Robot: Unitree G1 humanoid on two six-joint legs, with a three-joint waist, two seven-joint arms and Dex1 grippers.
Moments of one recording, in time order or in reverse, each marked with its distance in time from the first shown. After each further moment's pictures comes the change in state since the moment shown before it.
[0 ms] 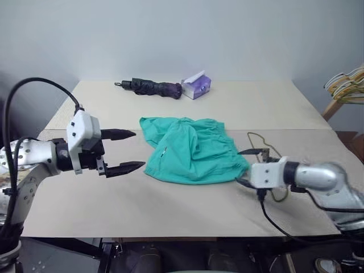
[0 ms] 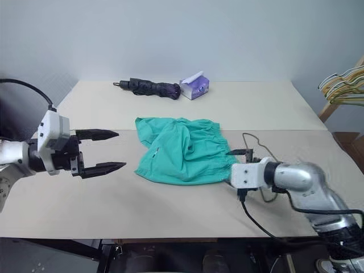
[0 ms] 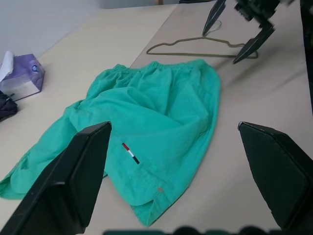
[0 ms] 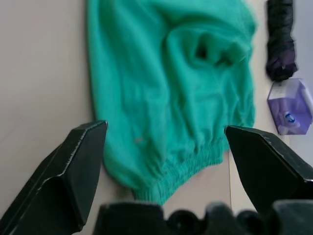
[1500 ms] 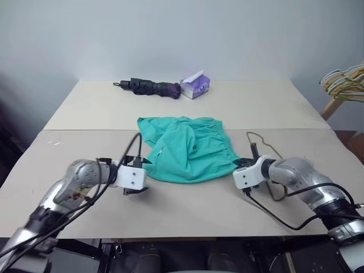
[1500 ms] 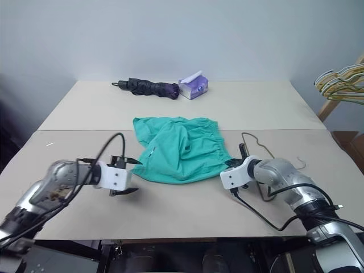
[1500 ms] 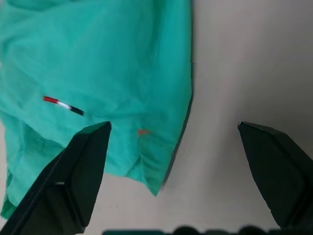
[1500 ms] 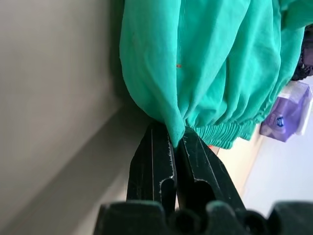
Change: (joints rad) left arm -0.179 -0.167 -0.545 0.549 0.945 -0.839 0.112; right arm -0.248 0.077 0.208 0.404 -0.408 -0.249 -0.256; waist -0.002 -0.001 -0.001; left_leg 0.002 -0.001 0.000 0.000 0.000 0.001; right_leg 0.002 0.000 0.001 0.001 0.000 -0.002
